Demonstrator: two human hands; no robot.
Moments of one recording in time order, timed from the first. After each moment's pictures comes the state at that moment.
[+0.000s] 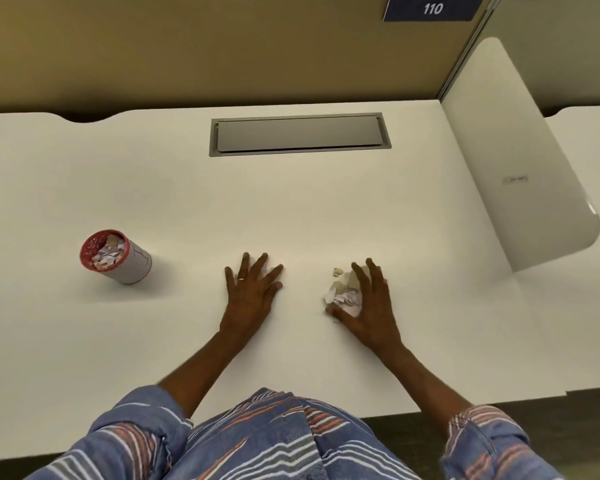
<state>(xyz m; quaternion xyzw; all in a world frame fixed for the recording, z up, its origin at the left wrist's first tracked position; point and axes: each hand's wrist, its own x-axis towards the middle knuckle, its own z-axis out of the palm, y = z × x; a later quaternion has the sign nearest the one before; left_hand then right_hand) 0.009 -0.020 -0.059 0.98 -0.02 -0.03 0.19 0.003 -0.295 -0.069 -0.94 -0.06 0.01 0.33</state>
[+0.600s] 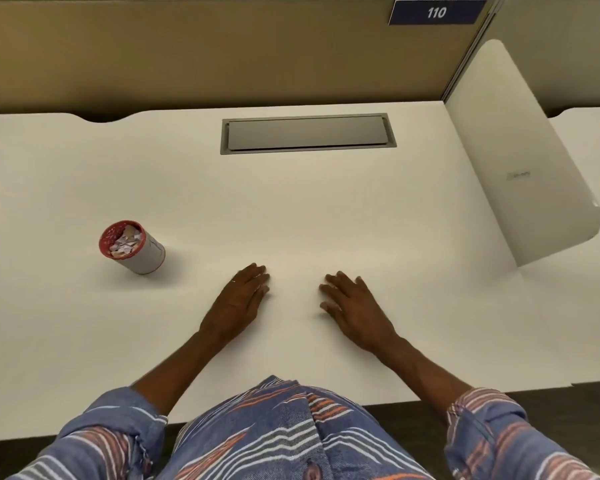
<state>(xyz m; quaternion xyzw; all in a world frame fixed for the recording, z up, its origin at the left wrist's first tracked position) -0.019 0.030 -0.061 0.95 -0.09 0.01 0.29 -0.012 -0.267 -0.056 -0.95 -0.25 0.05 0.18</state>
